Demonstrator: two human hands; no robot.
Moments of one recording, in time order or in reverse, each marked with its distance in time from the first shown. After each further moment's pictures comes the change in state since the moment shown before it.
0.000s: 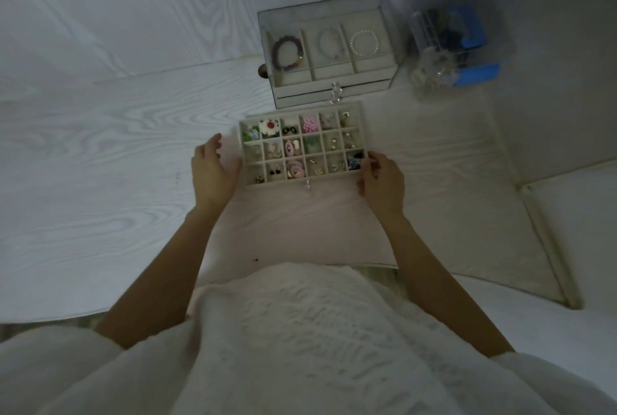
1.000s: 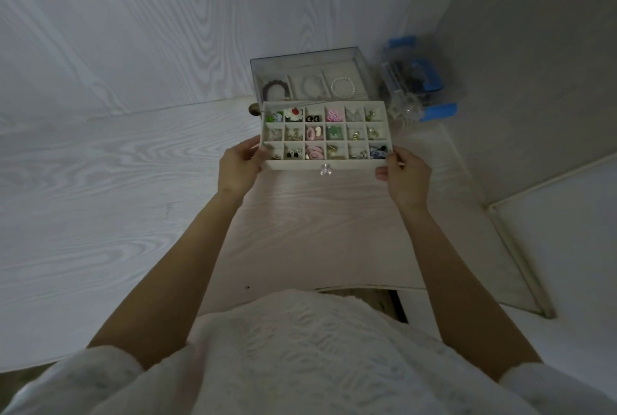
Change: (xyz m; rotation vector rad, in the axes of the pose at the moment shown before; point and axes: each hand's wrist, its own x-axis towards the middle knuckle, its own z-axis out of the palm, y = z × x) left_hand 0.014 0.078 -0.008 -0.675 -0.230 -0.025; right_hand 0.015 -0.039 -0.065 0.285 0.233 -0.084
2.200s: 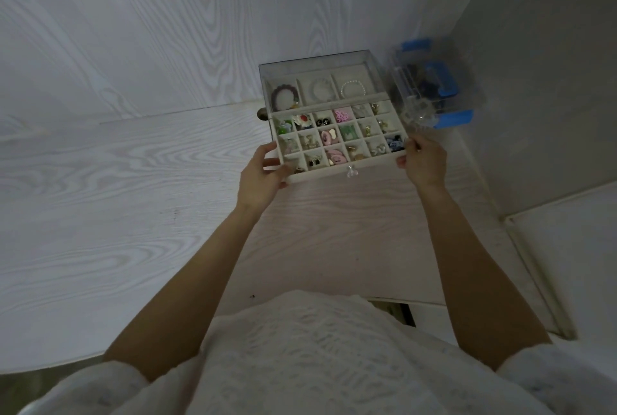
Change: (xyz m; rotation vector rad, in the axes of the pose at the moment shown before) left_hand -0.009 0.006 0.024 -0.036 0.002 -0.048; right_hand 0.058 -0.003 -0.001 -0.217 -0.037 0.047
